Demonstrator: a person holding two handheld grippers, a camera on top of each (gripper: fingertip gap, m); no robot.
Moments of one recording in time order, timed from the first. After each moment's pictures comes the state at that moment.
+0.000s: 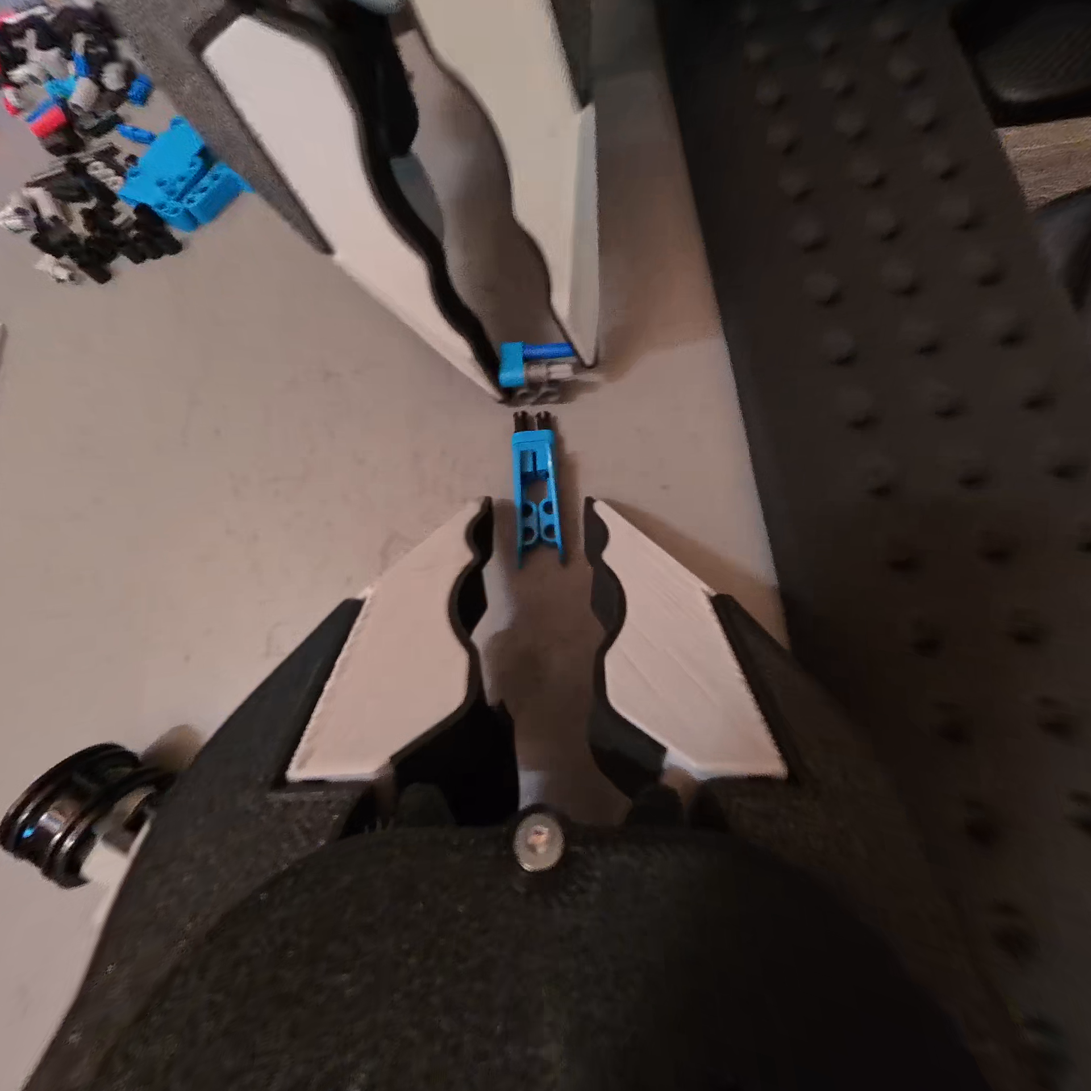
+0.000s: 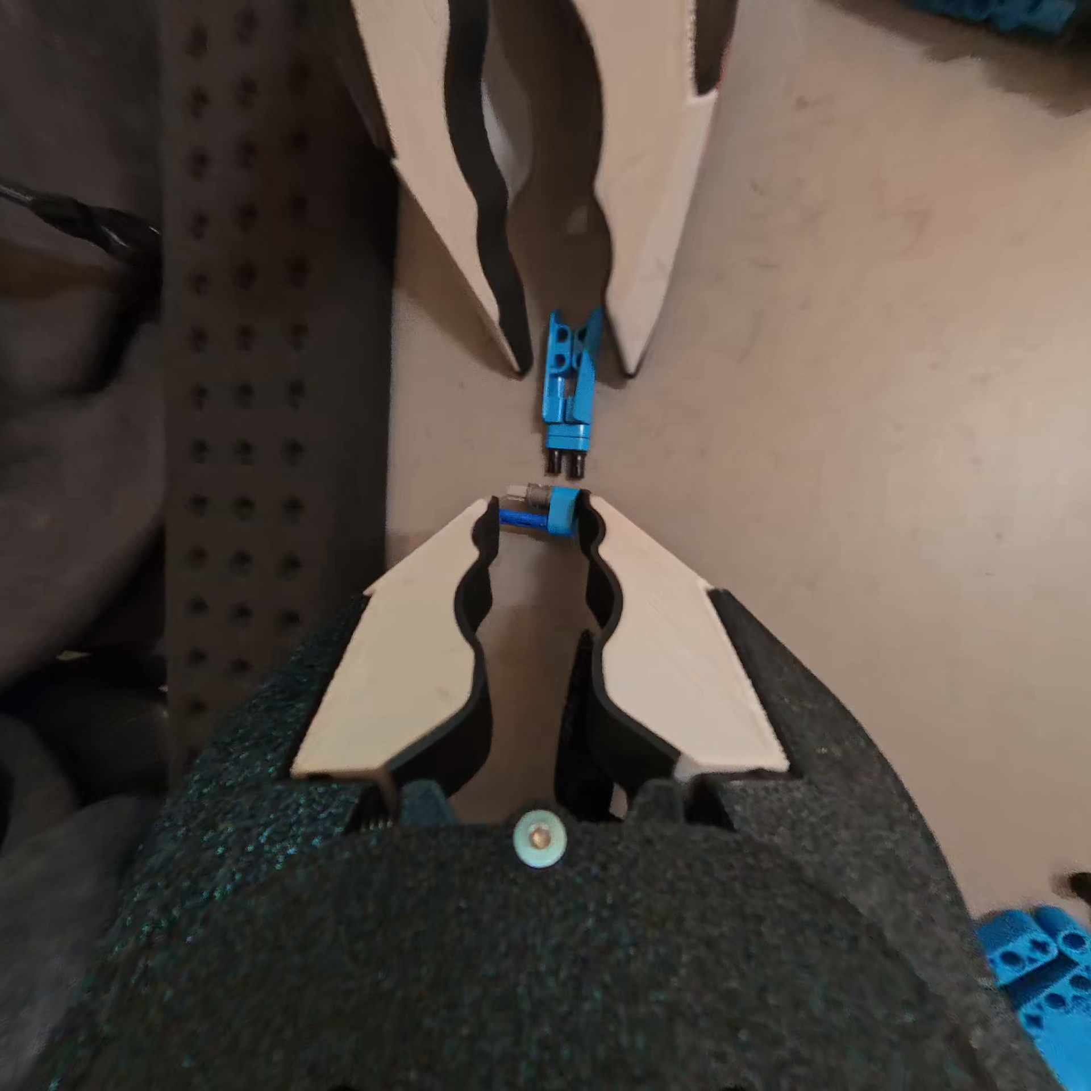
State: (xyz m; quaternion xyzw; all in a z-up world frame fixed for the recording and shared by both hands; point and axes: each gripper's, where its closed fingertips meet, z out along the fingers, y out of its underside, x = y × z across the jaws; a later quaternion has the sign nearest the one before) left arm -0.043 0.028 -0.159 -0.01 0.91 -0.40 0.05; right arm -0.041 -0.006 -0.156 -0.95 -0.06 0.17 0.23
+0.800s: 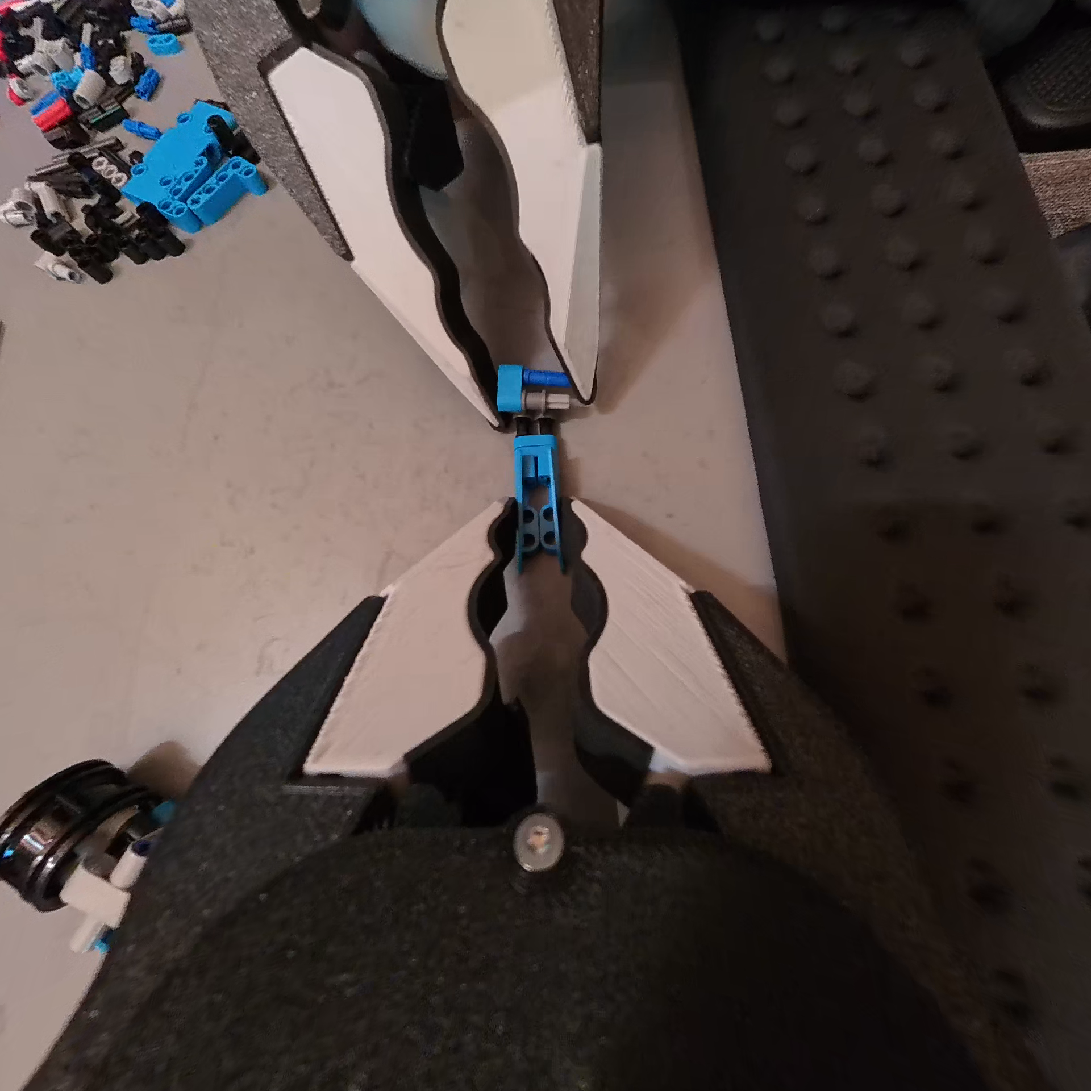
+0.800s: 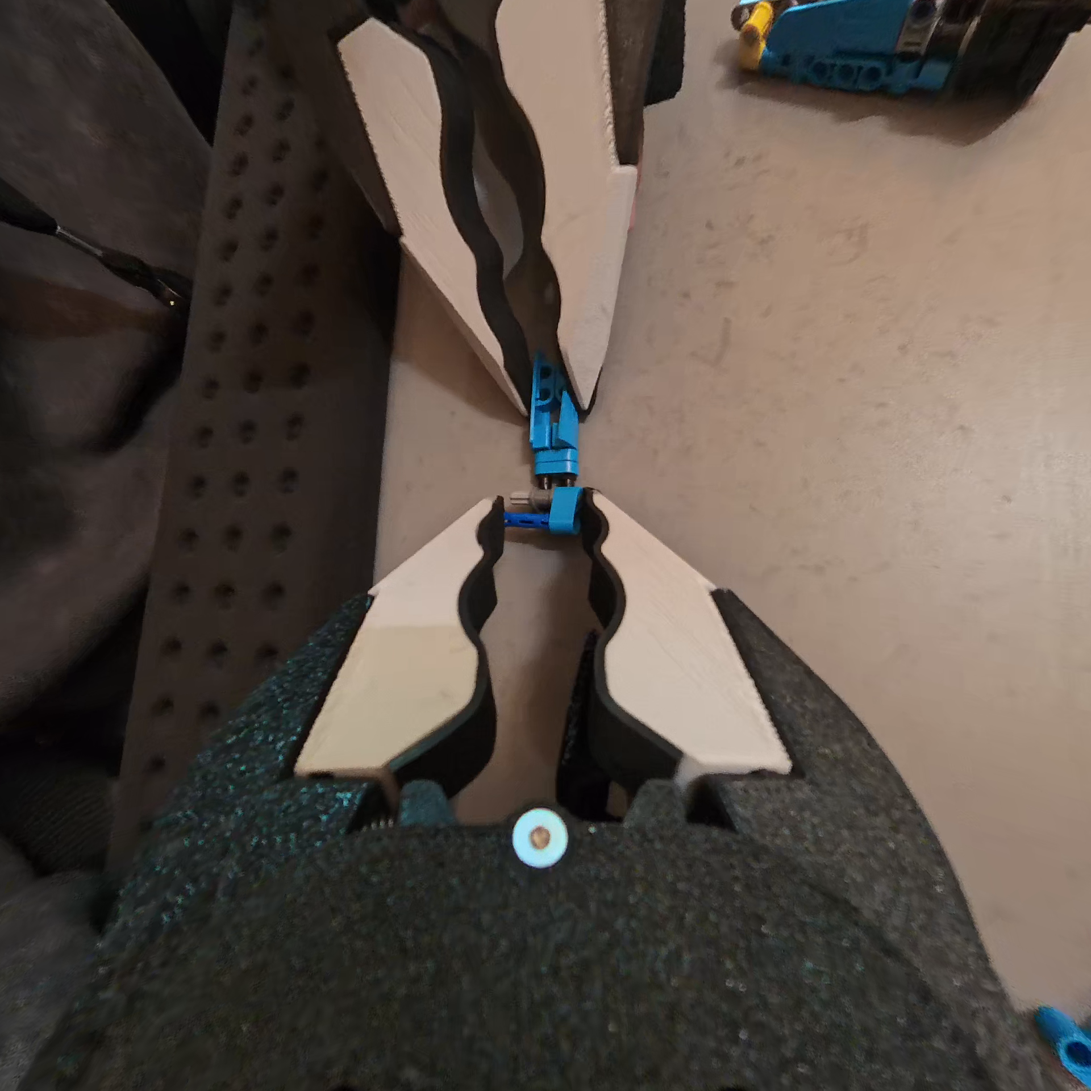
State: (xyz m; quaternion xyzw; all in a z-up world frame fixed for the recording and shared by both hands) left arm -0.041 0.019 -0.160 -0.03 0.91 -0.40 0.06; right arm -0.039 -0.003 -0.158 -0.92 -0.02 0.18 0.34
